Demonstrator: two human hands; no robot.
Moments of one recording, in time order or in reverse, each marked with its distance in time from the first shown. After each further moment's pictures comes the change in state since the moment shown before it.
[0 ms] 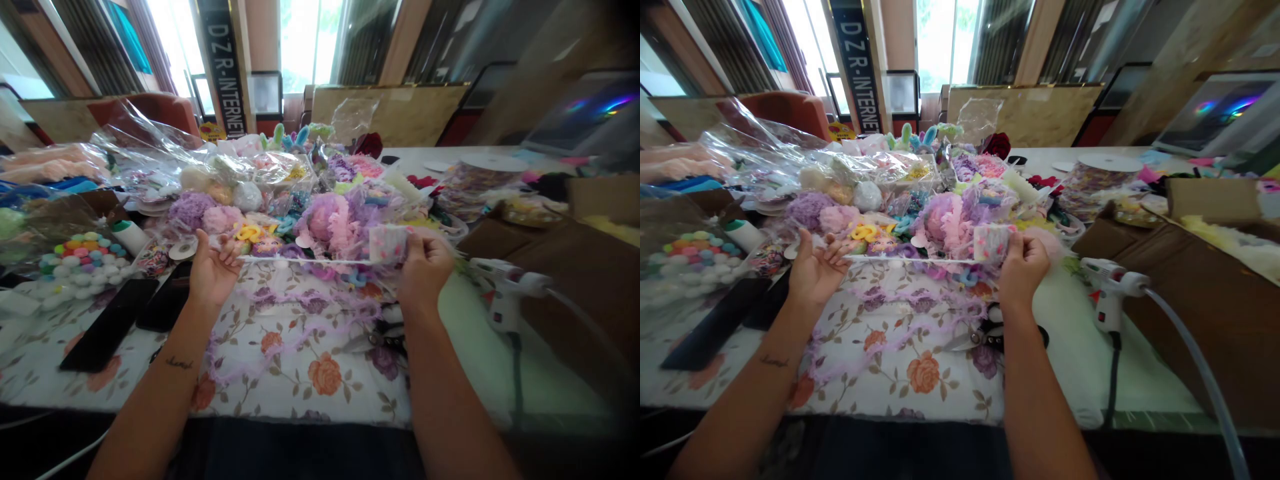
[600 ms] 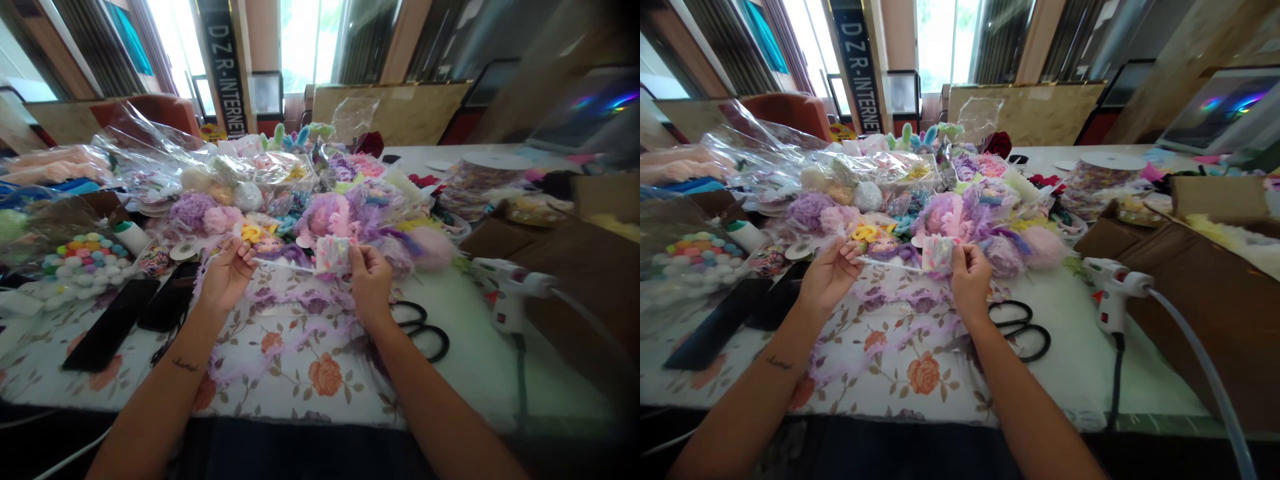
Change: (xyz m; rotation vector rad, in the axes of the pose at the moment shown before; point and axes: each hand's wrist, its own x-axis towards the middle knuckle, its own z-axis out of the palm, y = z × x) left_hand -0.004 -0.017 0.011 -0.022 -0.035 -0.066; right_hand -0.063 0.005 0.025 0.034 -0.410 0.083
